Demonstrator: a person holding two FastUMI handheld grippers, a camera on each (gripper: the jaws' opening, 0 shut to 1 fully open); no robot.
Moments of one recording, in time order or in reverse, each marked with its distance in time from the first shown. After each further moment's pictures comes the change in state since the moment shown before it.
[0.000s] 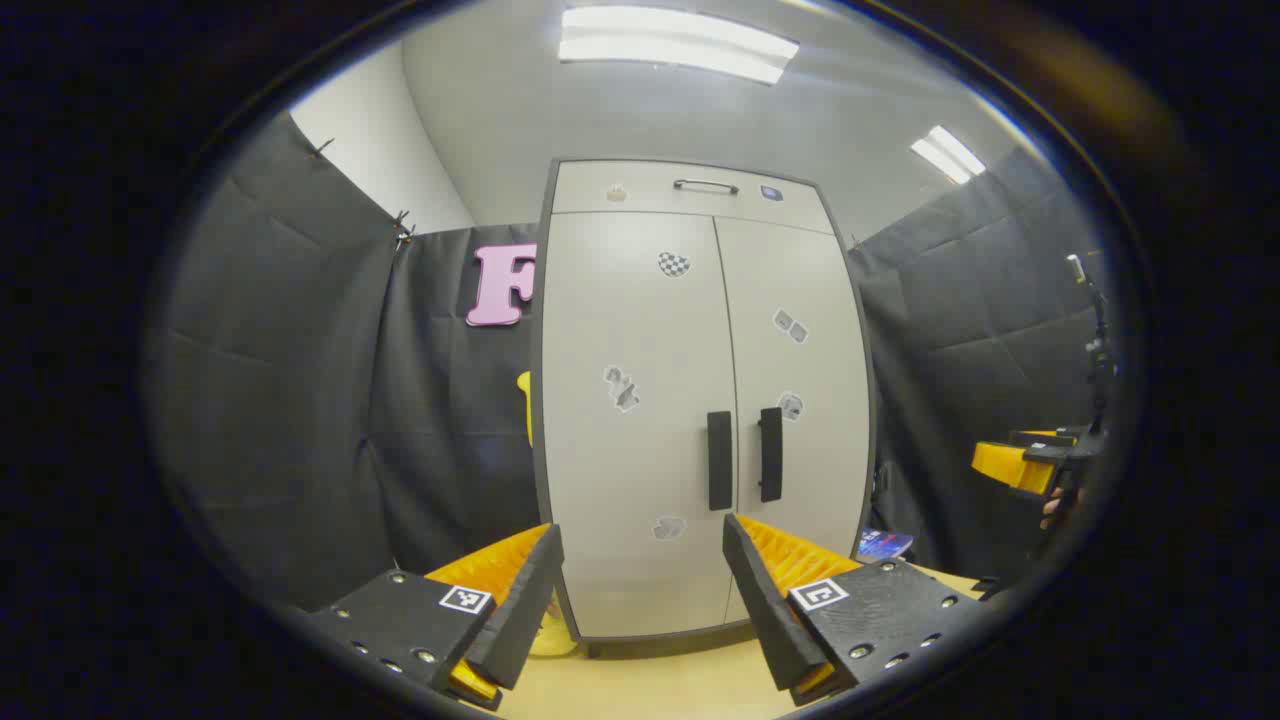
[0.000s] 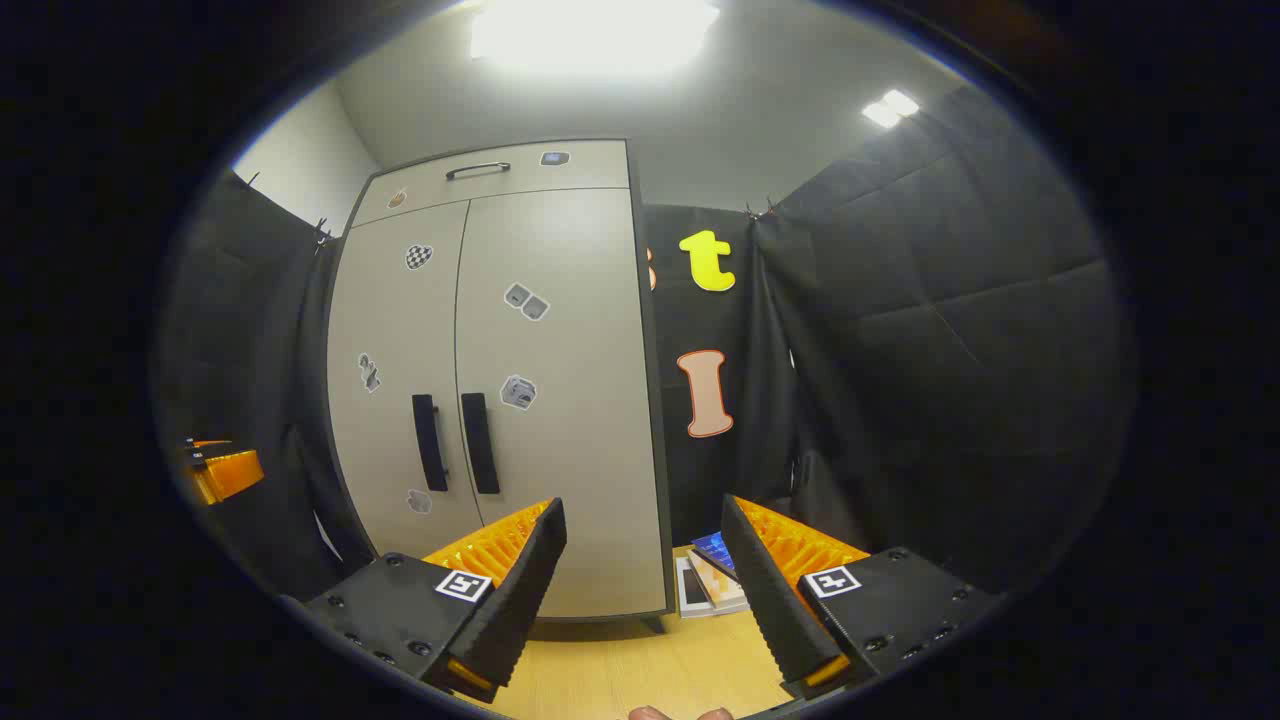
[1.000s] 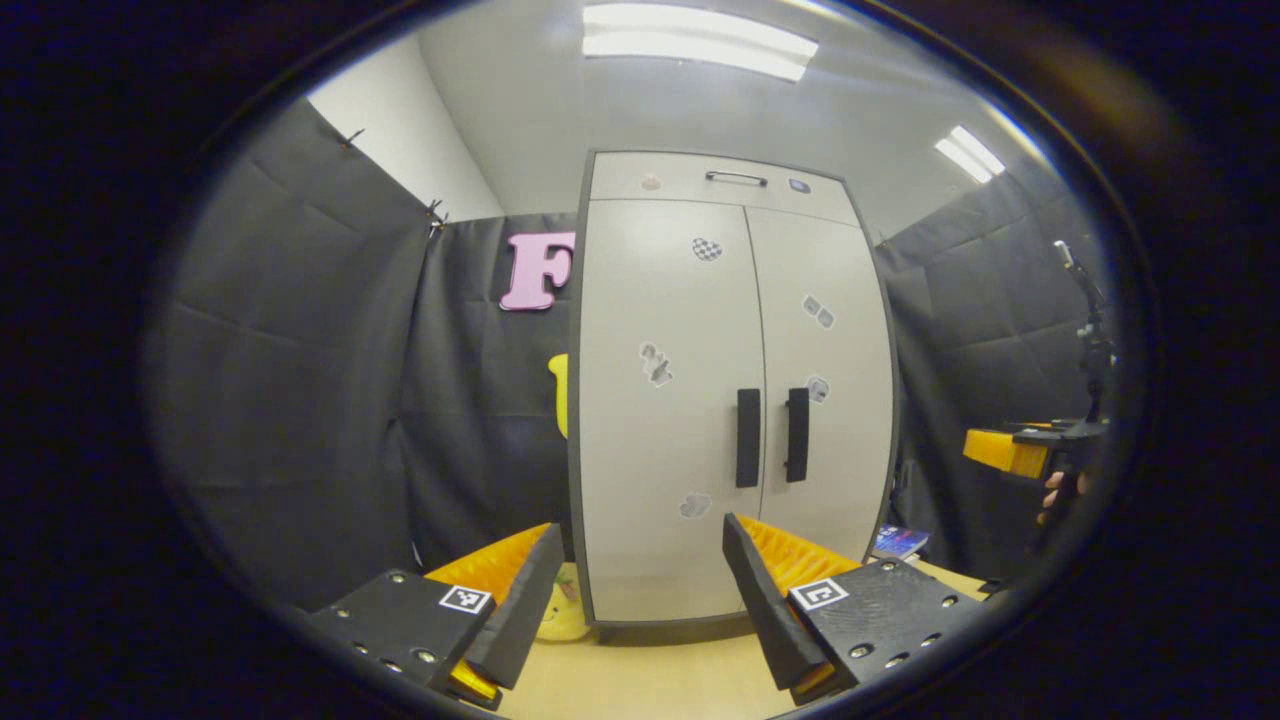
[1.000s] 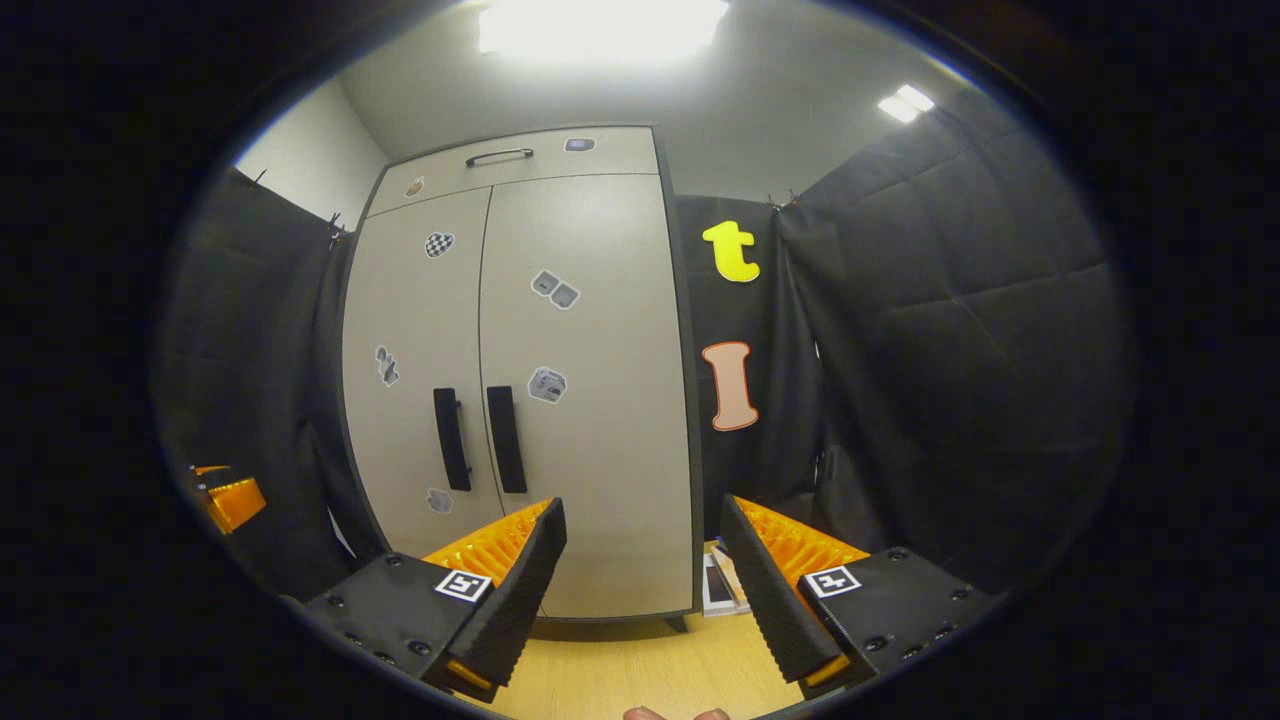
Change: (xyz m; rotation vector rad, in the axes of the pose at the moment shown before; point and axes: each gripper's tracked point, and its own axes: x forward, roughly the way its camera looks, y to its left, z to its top) left arm -0.024 0.024 -0.032 -0.081 0.021 0.078; right arm 0.024 0.041 0.001 0.001 0.020 0.076
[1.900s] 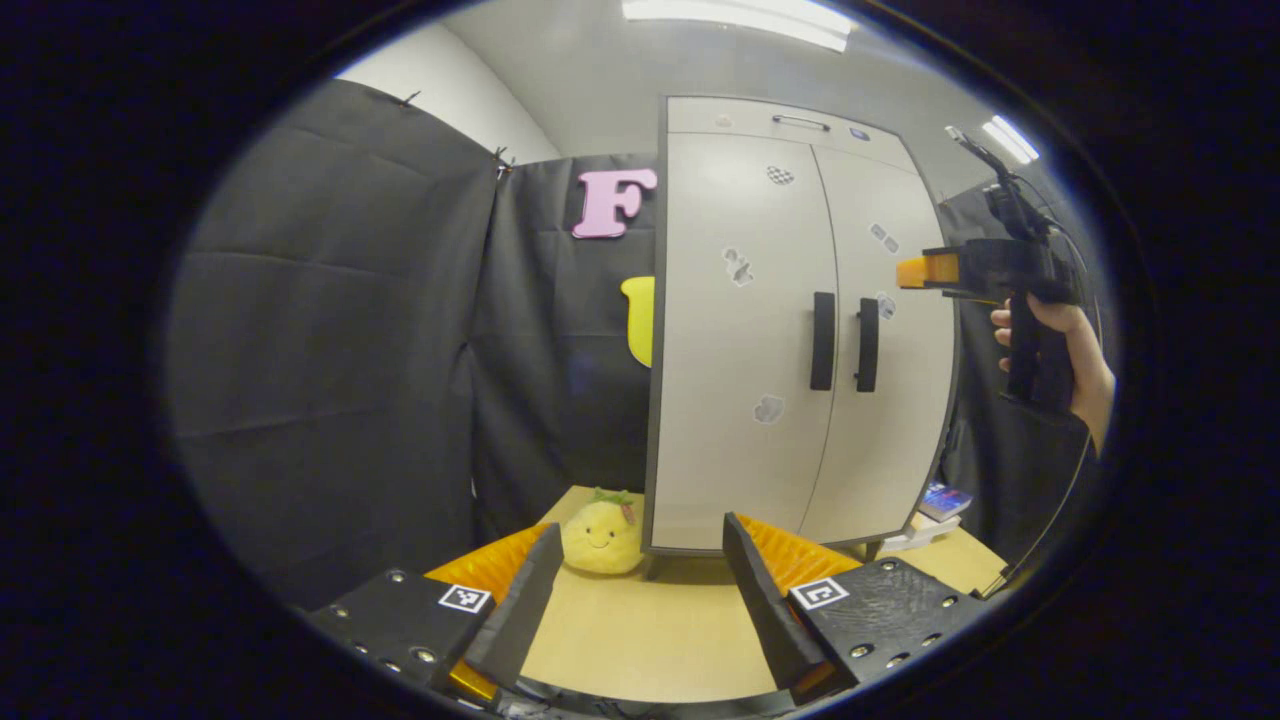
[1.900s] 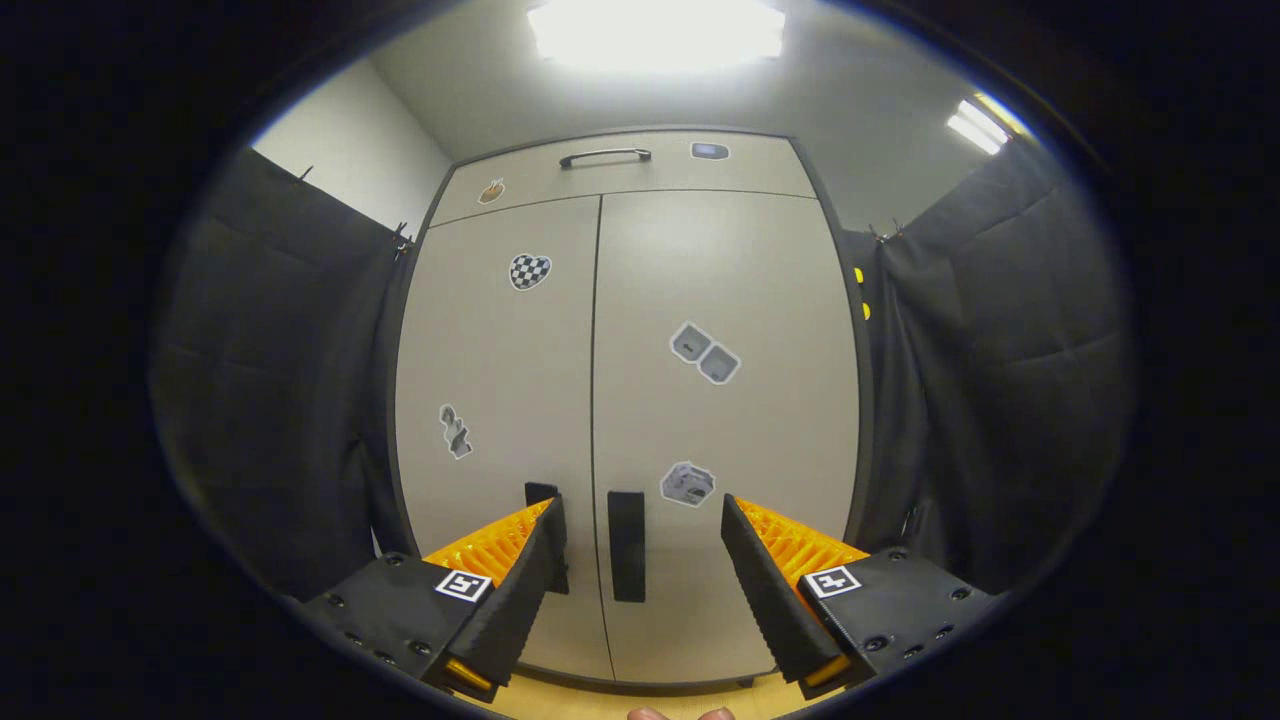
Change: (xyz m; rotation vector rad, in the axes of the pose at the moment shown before) left arm -0.055 0.056 -0.091 -0.035 0.171 0.174; right arm 0.106 0.131 0.067 -0.082 -0.091 0.205
